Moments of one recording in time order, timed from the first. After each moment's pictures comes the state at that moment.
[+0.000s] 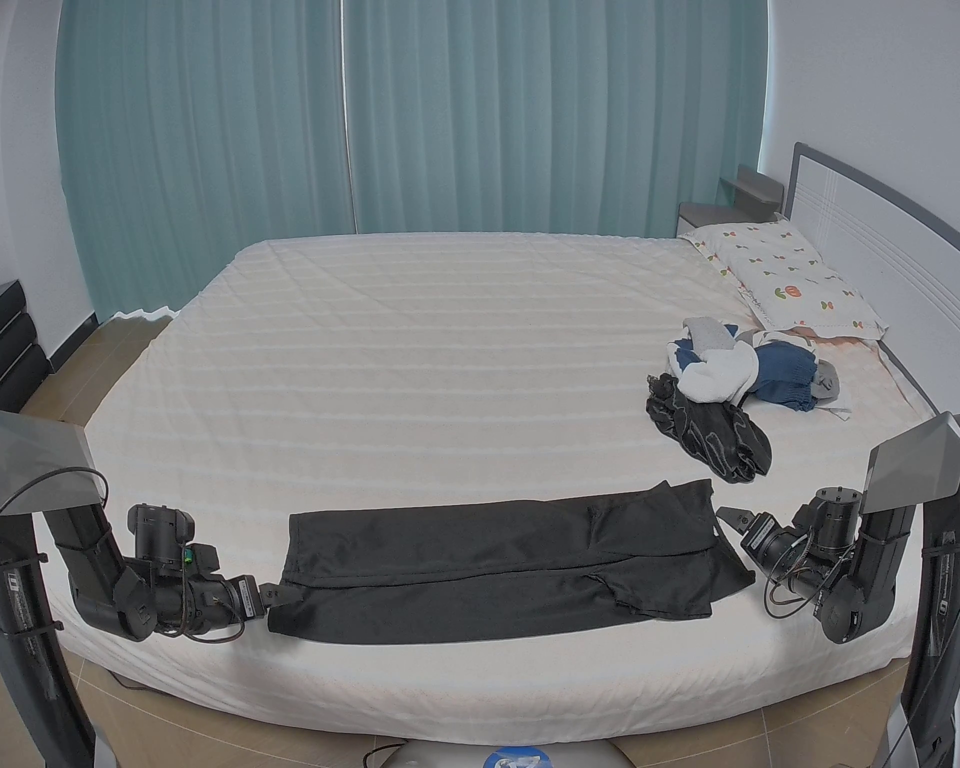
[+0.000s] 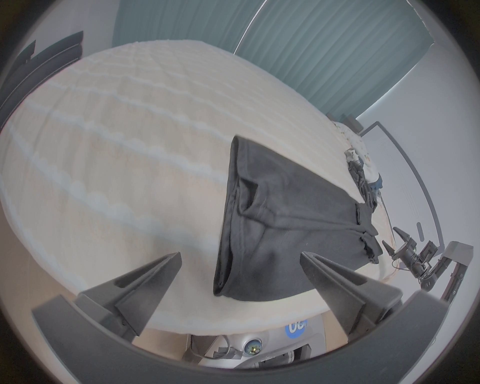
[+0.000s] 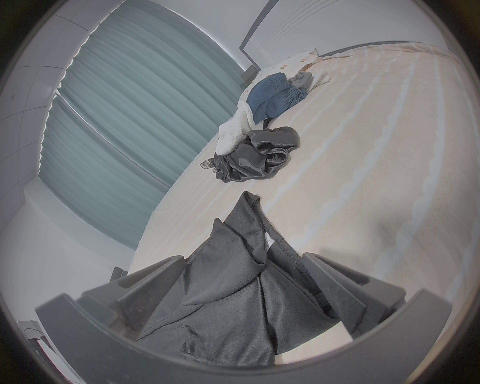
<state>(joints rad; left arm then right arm) 0.06 2.19 -0.42 -0.88 -0.37 -0.31 0.02 2.38 -0.40 -1.55 0.13 0.77</state>
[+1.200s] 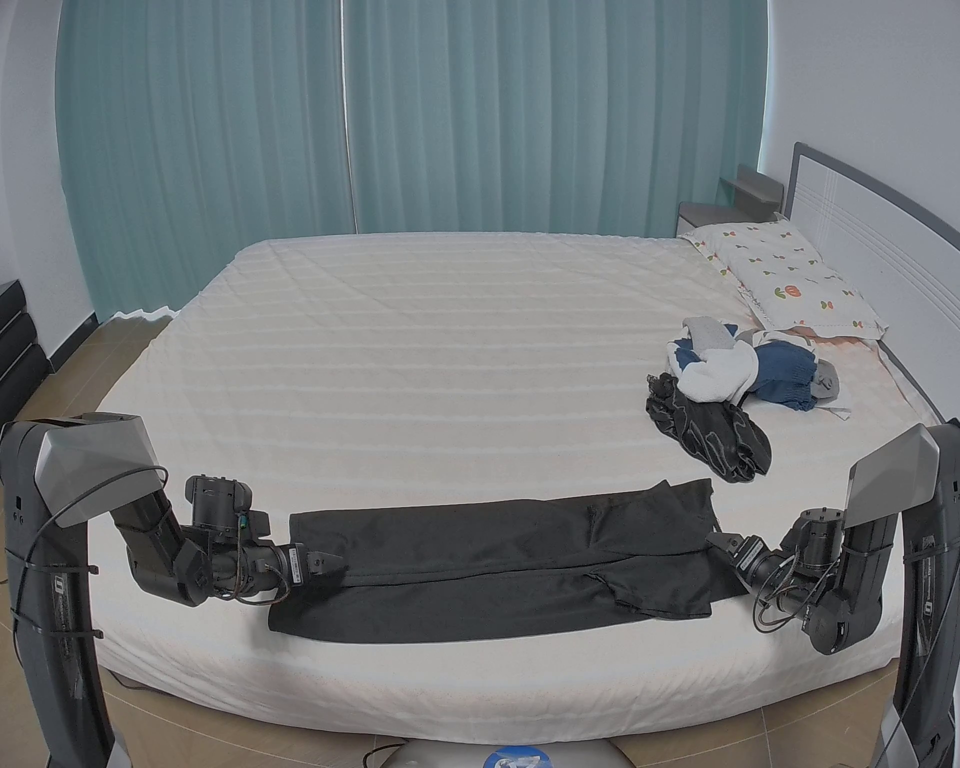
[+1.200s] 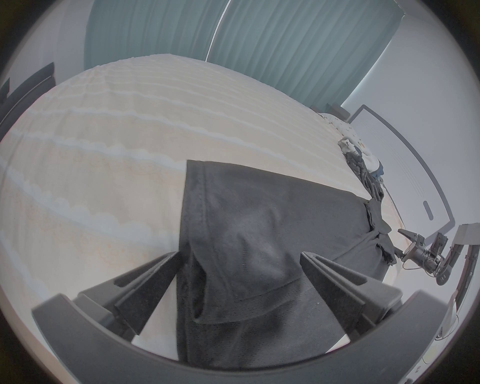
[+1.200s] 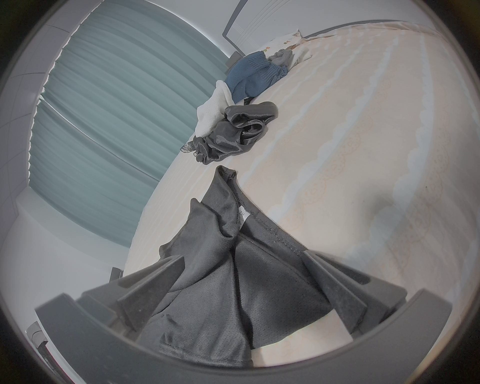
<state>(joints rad) -0.04 2.36 -0.77 -0.79 -0.31 -0.24 0.02 2.48 -0.41 -1.55 0.14 0.82</state>
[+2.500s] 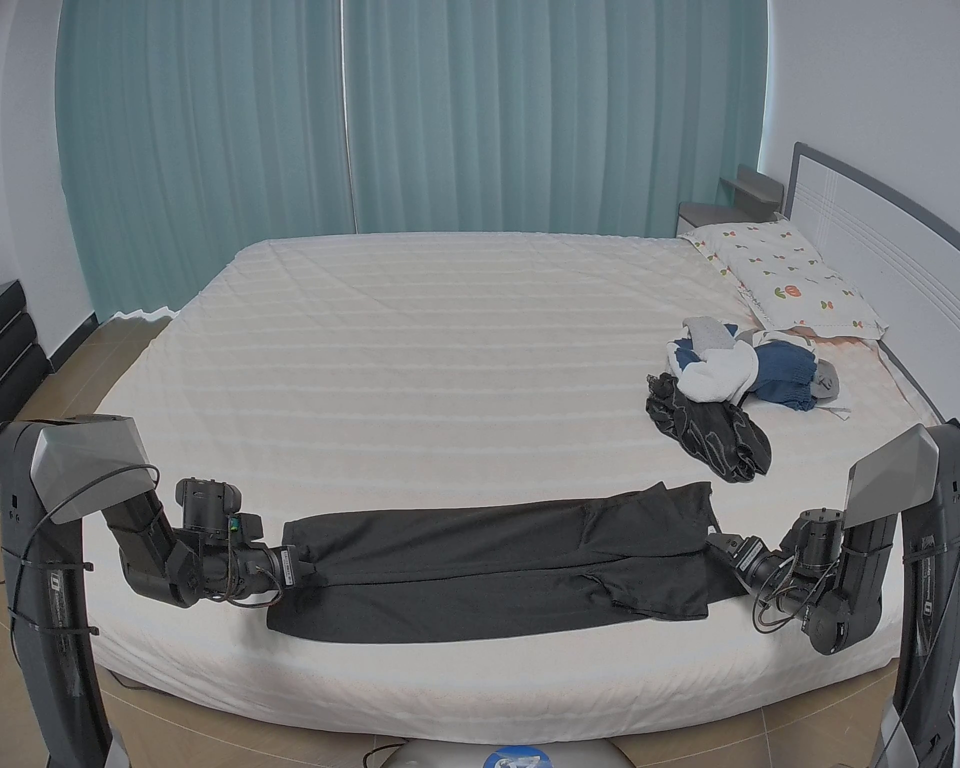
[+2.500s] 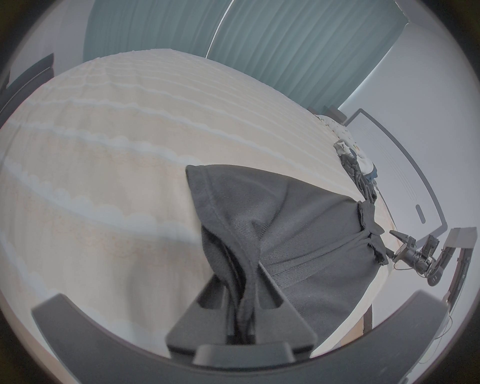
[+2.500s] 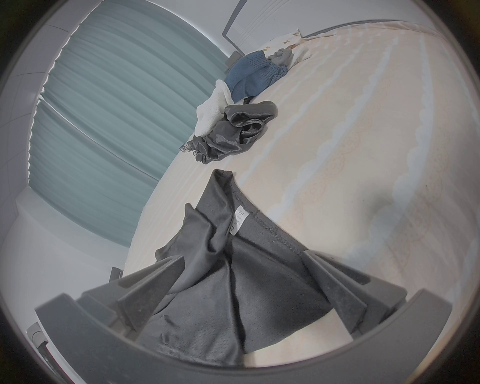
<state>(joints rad) -0.01 2.36 -0.74 -0.81 -0.38 -0.24 0.02 2.49 -0.41 -1.55 0.14 0.82</state>
